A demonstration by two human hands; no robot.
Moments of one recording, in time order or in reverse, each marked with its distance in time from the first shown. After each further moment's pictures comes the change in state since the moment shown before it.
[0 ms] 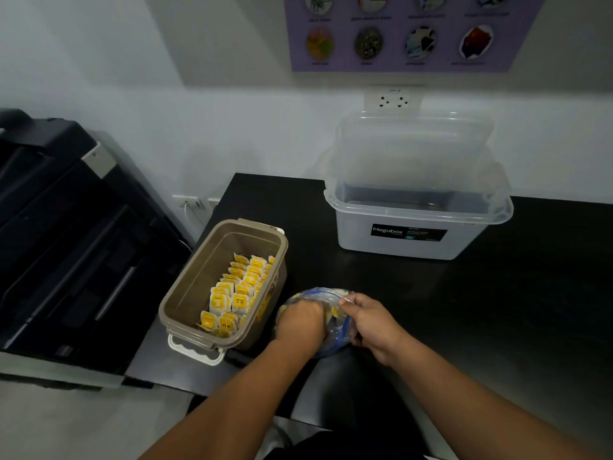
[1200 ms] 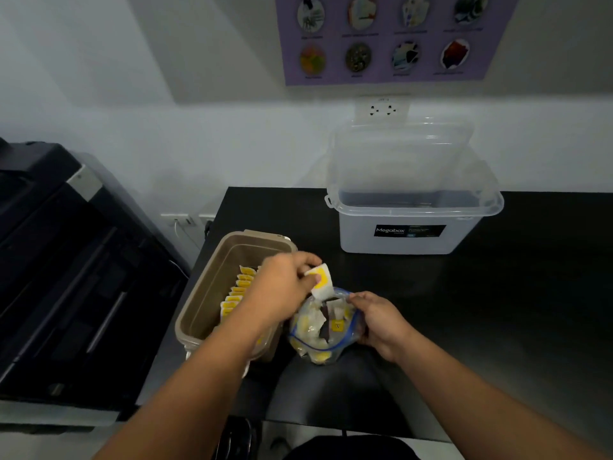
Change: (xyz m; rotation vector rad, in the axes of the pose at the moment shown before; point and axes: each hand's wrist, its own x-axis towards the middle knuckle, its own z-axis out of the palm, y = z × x) left_hand -0.049 -0.065 -0.116 -0.624 0.261 0.278; right_hand -0.003 -0.002 0.028 0.221 0.138 -0.012
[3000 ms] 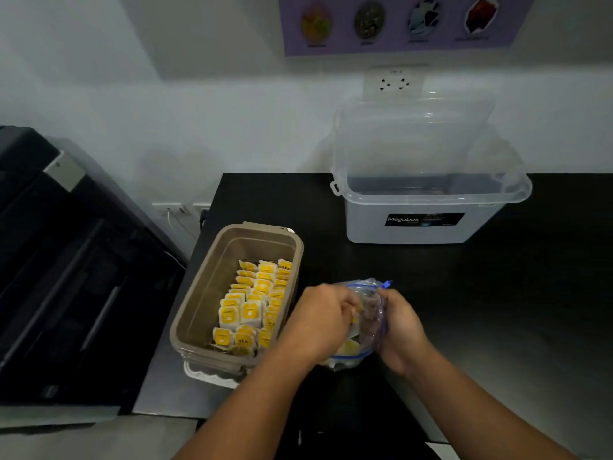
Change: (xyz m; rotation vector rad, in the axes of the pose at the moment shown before) left_hand -0.006 -0.008 0.062 -0.027 -0.163 -0.068; right_hand 0.001 0.019 0.003 0.390 0.014 -0.004
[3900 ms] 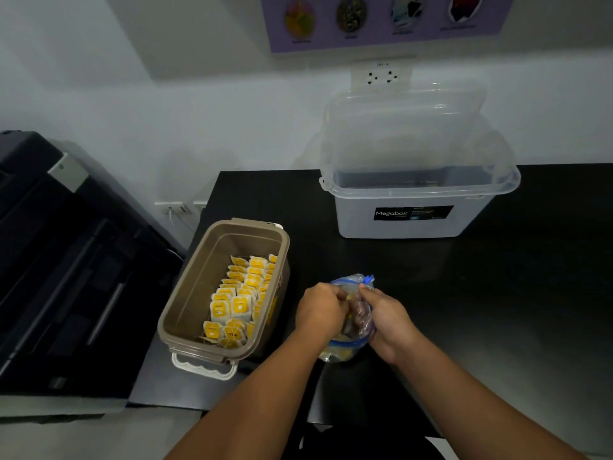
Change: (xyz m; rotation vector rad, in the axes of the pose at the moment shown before) left_hand 0.047 -0.008 0.059 0.112 -0.016 -0.295; right_hand 0.011 -0.007 -0.016 -0.120 -0.014 0.045
